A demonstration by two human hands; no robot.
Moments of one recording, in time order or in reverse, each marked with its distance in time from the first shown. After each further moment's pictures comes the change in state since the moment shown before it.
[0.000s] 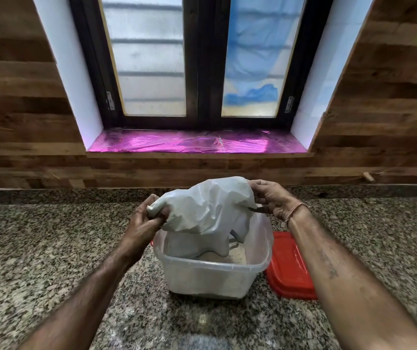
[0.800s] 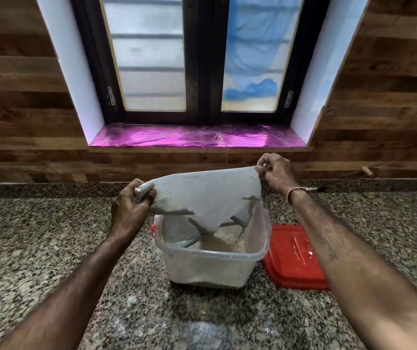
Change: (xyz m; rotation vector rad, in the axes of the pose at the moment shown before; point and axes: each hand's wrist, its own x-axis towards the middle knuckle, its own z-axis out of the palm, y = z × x) left_hand 0.000 0.020 -0.018 0.556 0.394 0.112; right_hand -0.004 -0.024 -0.011 -0.839 0.427 -0.599
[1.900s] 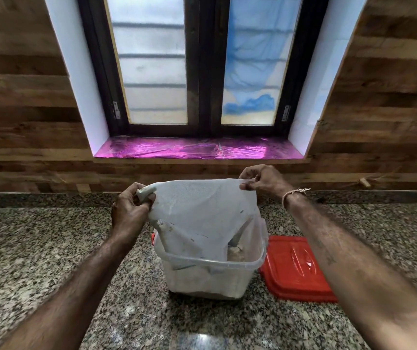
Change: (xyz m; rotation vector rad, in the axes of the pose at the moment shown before) left_hand -0.003 0.025 -0.007 -0.161 -0.018 -0.068; right_hand 0.006 -0.024 -0.013 -0.038 -0.340 -0.132
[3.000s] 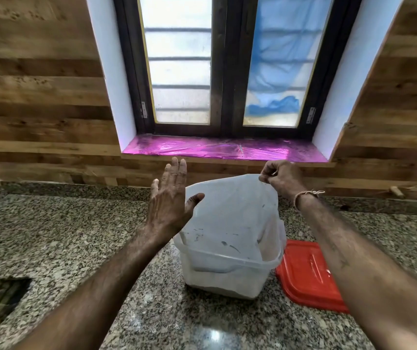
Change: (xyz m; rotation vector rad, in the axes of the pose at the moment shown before) left_hand -0.023 0.045 0.022 0.869 -0.081 0.329; right_hand 0.003 -0.011 0.010 0.012 0.259 0.042
